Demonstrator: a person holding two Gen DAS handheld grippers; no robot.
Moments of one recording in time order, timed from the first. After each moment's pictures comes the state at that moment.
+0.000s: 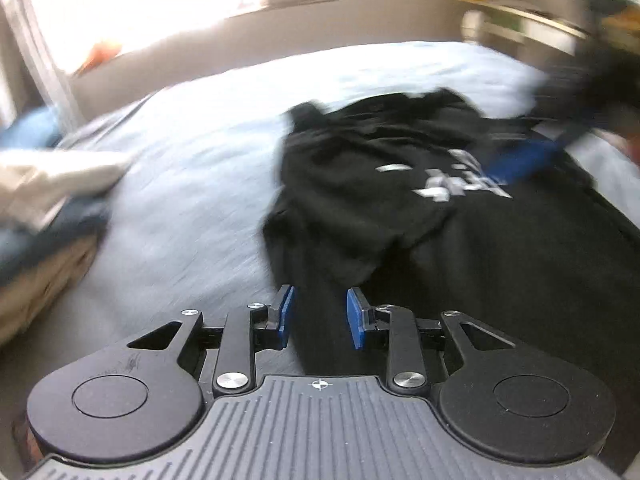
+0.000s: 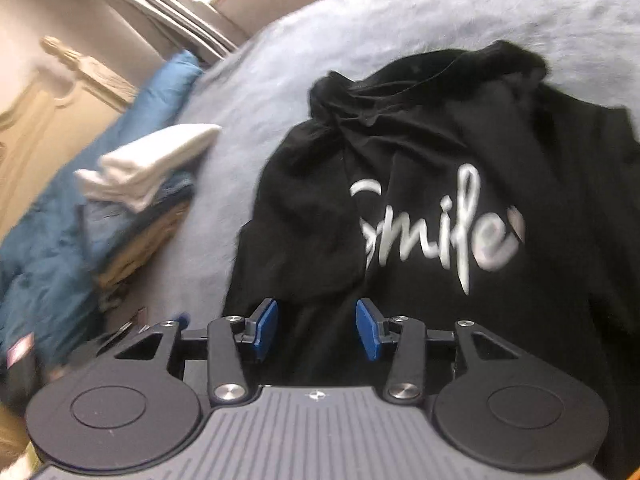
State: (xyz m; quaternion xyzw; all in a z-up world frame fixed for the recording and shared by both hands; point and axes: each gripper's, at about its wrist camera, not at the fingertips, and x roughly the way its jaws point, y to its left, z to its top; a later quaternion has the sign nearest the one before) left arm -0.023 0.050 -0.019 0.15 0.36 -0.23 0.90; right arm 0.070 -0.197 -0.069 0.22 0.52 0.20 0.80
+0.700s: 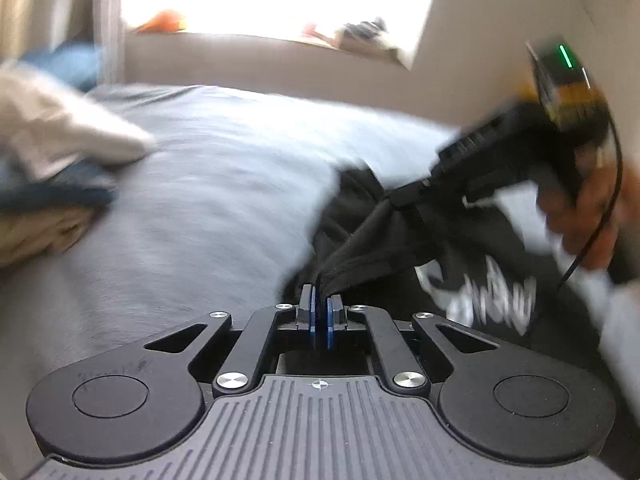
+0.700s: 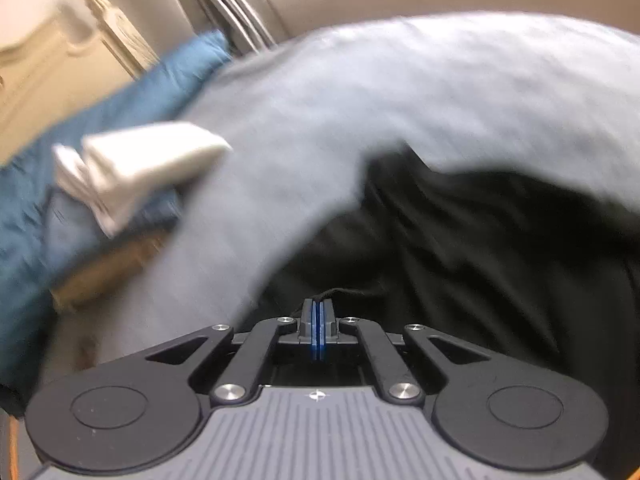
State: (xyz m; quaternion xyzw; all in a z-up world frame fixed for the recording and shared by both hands) left arm 0.037 0.127 -0.019 -0.12 0.32 -0.14 0.93; right arm 0.188 -0.116 -0.058 0.13 0.47 0.26 0.83
